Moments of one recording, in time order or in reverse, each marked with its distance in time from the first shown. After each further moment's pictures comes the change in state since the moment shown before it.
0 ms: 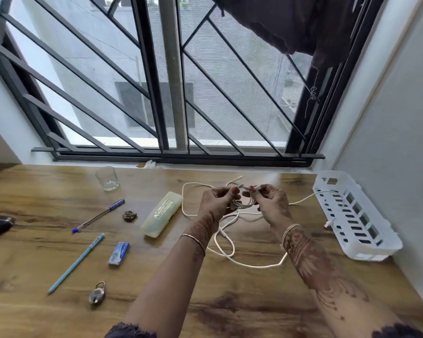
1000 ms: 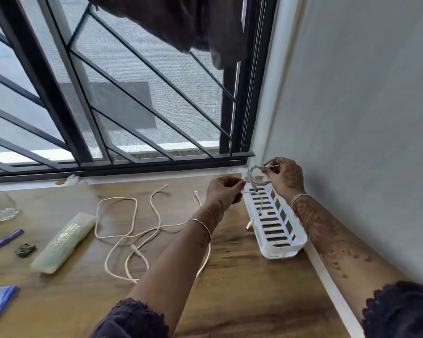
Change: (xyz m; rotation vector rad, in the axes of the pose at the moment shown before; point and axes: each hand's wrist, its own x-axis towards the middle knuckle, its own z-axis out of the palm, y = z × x) left_hand 0.040 -0.014 0.220 0.152 -0.135 -0.069; right_hand 0.097 -0.007 -0.229 -0.695 0.341 -0.129
